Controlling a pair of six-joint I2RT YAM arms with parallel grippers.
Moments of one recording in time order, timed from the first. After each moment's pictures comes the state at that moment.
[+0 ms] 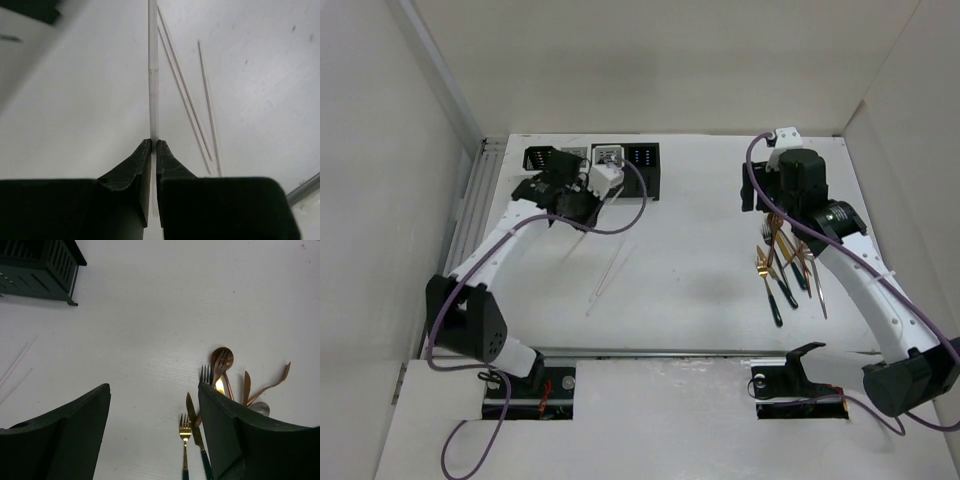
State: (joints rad) left arm -0.35 1.53 1.25 -0.78 0.23 0.37; right arm 0.36 1.17 1.26 -0.59 0.23 0.09
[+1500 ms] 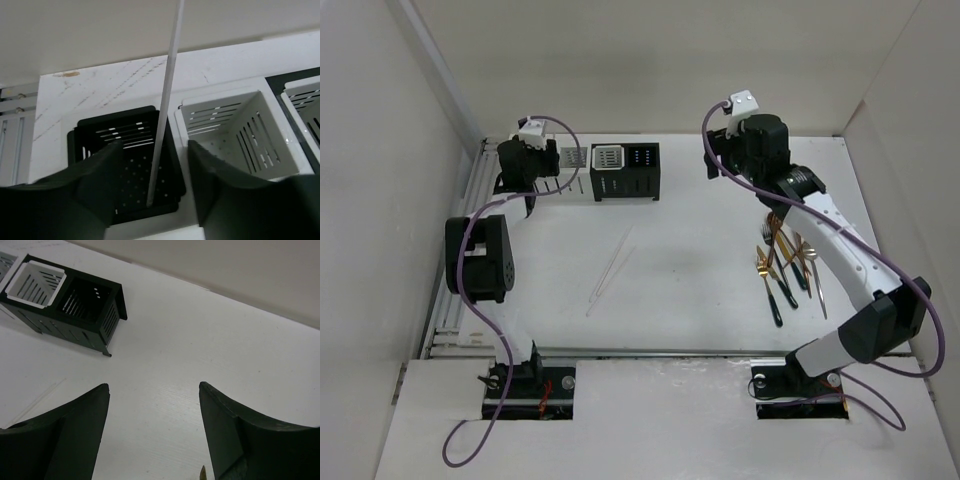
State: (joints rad) left arm 0.04 1.88 1.21 0.46 0.22 0.07; right arm 0.45 1.49 1.51 -0.38 0.16 -0.03
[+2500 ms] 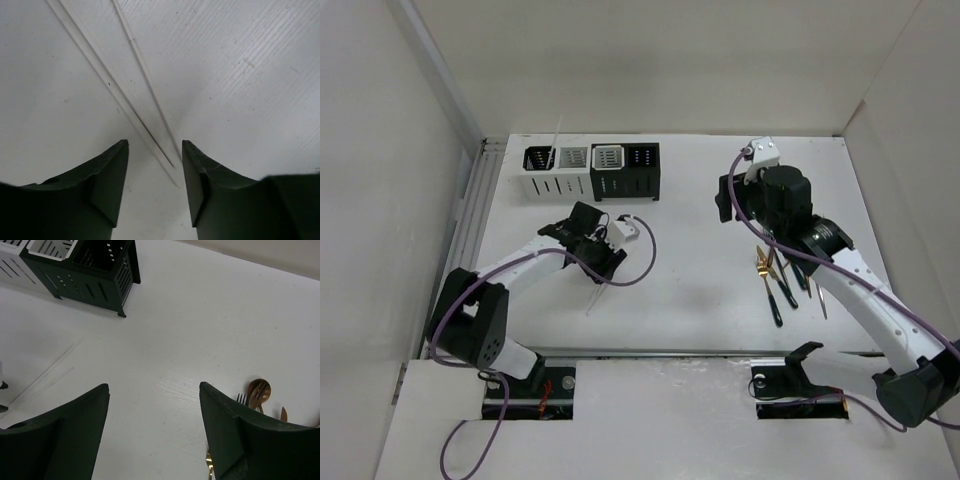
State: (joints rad) left arm -0.45 1.44 0.86 -0.51 0.30 0.42; right arm 0.52 1.14 1.15 -0.37 0.19 0.06
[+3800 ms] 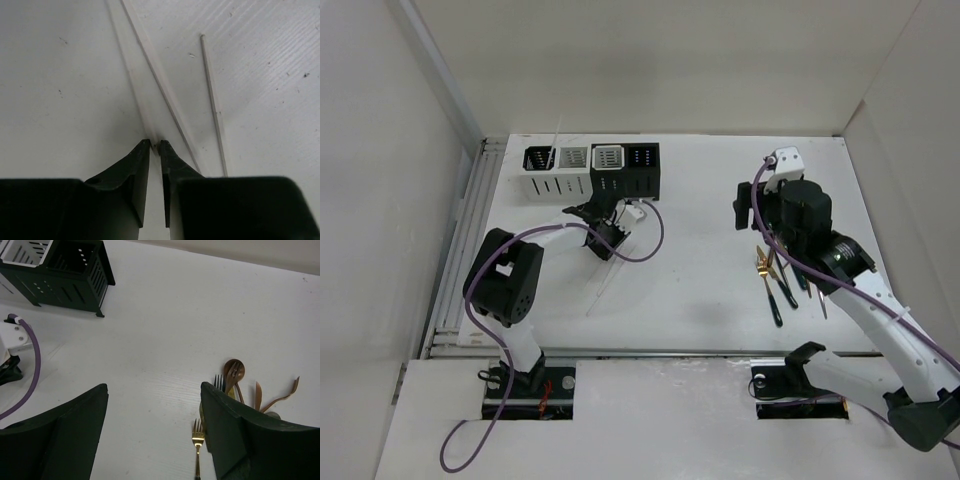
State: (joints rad) left arm -0.47 1.76 1.06 -0.43 0.10 0.34; right arm 0.53 0.98 1.10 -0.45 0.32 0.10
